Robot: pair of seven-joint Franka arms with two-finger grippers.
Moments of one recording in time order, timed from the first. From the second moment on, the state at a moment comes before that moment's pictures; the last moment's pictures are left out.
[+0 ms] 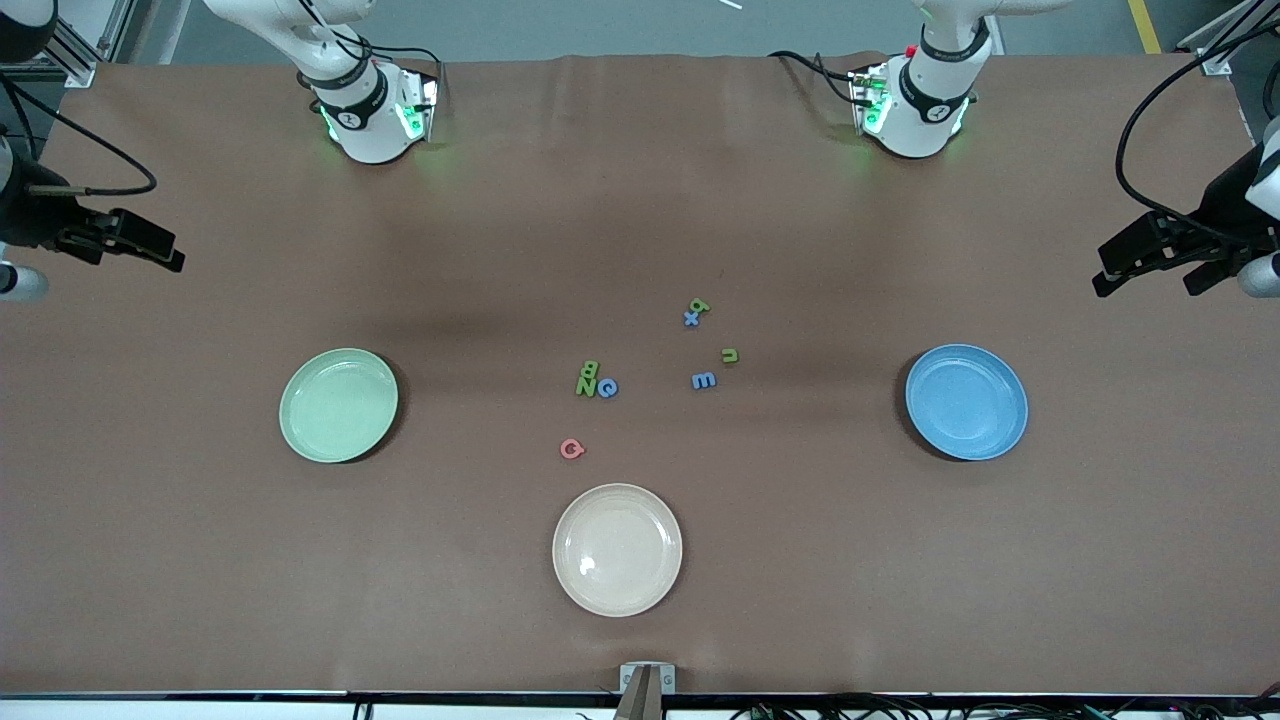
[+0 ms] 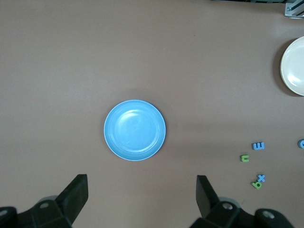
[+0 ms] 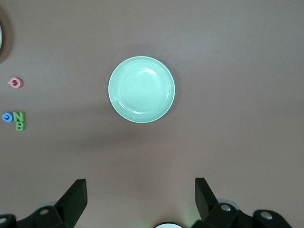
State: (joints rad) left arm -0.01 0.00 -0.03 -1.55 -0.04 1.66 -0.08; right arm 0.00 -0.04 -0.03 -1.63 0.02 1.50 0.09
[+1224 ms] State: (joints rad) left arm -0.03 0.06 -0.05 -1.56 -0.04 1.63 -0.08; right arm 0.00 -0.07 -0.02 -1.66 0.02 1.56 0.08
